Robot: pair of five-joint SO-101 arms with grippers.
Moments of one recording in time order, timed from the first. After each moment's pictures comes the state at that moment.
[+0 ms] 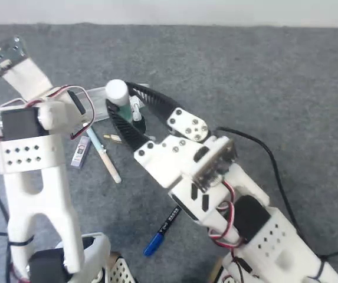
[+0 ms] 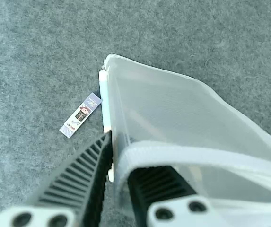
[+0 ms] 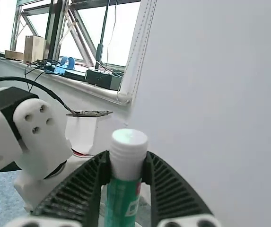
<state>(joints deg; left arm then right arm) -14.6 -23.3 6.4 90.3 29.1 -49.7 -54.7 41.1 8.7 9.7</state>
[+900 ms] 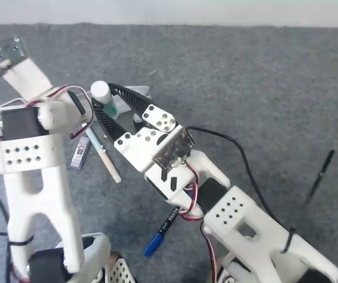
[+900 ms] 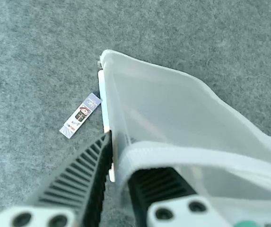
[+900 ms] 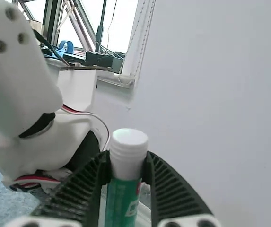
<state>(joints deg) -14.6 -23.3 6.4 90.3 29.1 -49.6 -37.7 50.7 -16.8 10.1</state>
